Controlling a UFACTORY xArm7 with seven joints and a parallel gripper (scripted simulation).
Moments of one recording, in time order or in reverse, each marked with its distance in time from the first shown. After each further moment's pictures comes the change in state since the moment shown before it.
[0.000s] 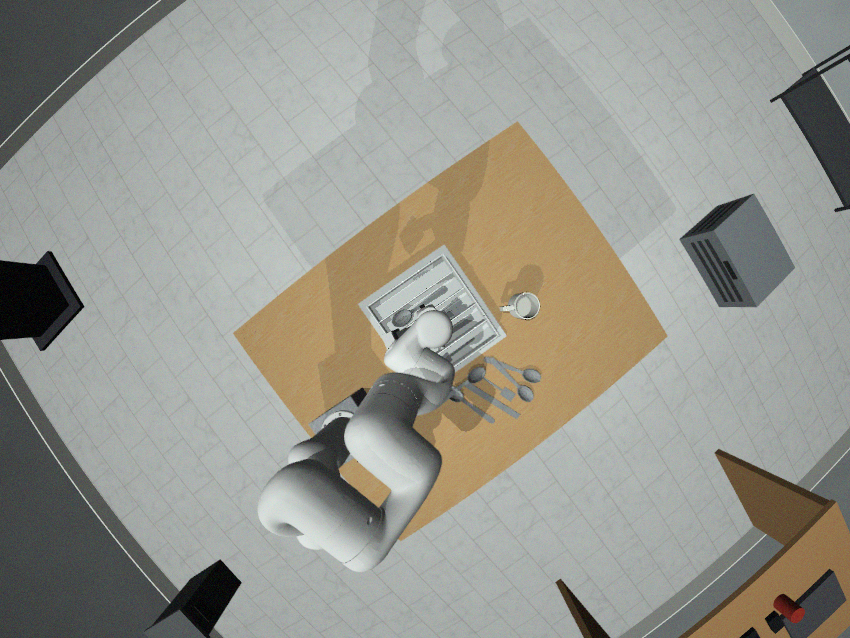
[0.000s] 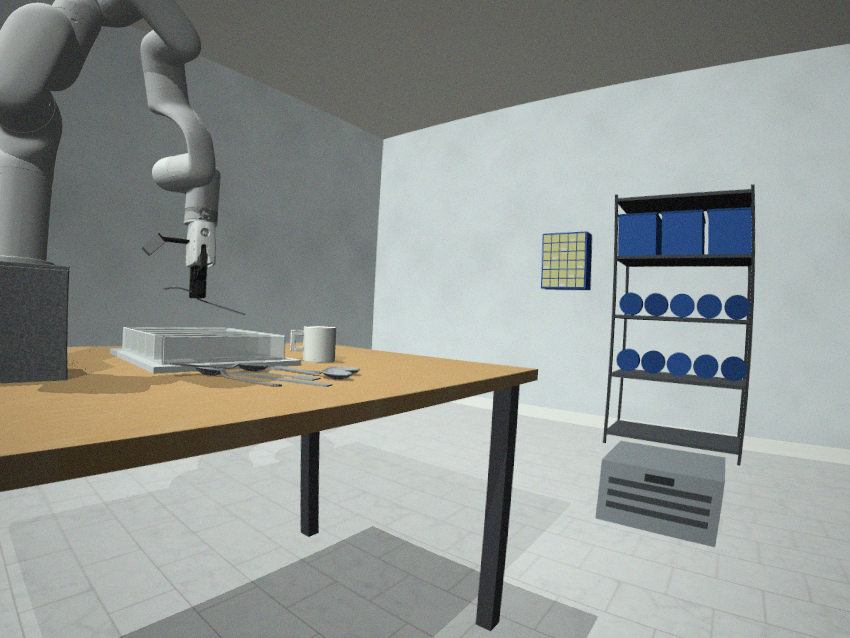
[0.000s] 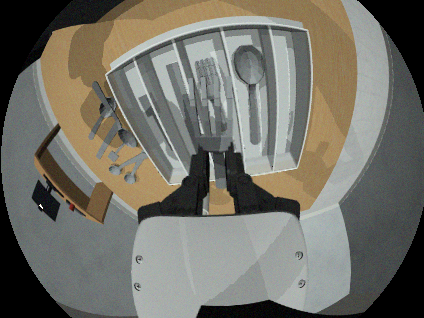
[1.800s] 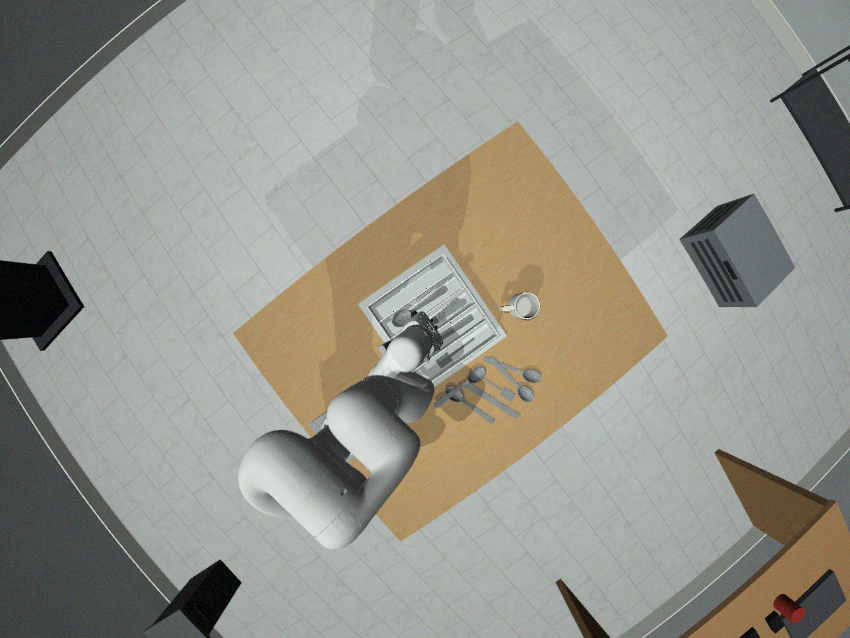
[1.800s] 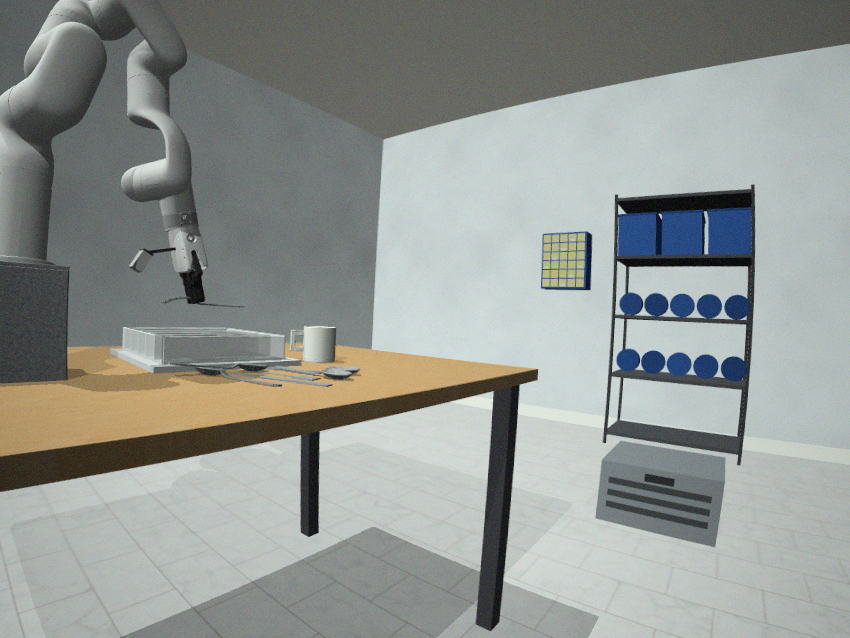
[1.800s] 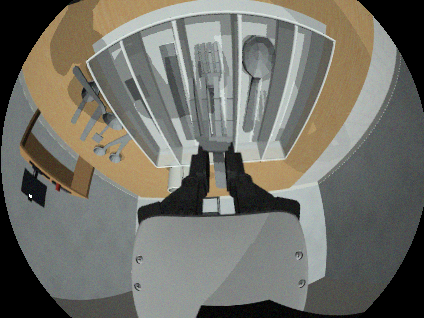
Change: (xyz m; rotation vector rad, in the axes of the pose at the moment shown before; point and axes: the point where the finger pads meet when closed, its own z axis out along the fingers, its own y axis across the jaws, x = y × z) arm 0.007 -0.002 0.011 -0.054 -0.259 -0.129
